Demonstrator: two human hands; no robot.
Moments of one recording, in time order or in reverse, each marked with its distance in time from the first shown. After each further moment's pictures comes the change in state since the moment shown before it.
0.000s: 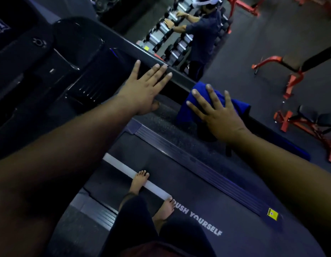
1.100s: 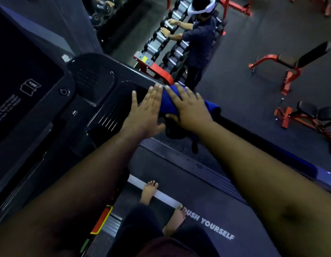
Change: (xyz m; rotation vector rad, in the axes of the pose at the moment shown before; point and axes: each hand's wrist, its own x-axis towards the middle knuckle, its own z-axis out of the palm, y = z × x) left_hand -0.006 -0.029 0.000 -0.388 -0.027 -0.165; right_hand 0.149 -0.036 -0.048 0.488 -0.035 0.227
